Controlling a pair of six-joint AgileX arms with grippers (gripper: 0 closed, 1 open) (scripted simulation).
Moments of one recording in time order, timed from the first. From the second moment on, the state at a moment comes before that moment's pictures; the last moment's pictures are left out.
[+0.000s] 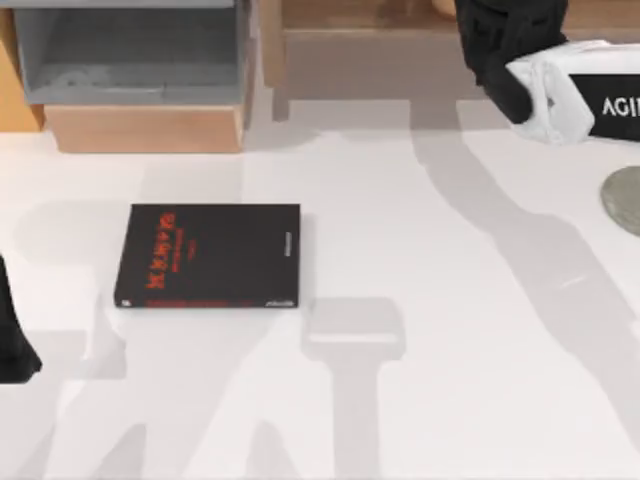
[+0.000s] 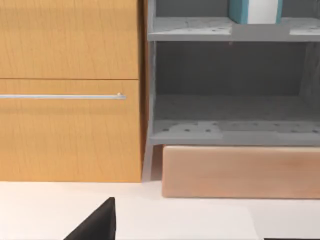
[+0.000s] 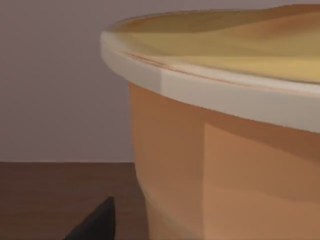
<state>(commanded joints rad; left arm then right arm) 0.00 0.00 0.00 0.00 0.00 0.00 0.40 2.19 1.53 0.65 0.44 0.00</state>
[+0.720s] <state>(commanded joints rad) 0.00 0.00 0.00 0.00 0.00 0.00 0.40 2.20 1.54 0.65 0.44 0.00</state>
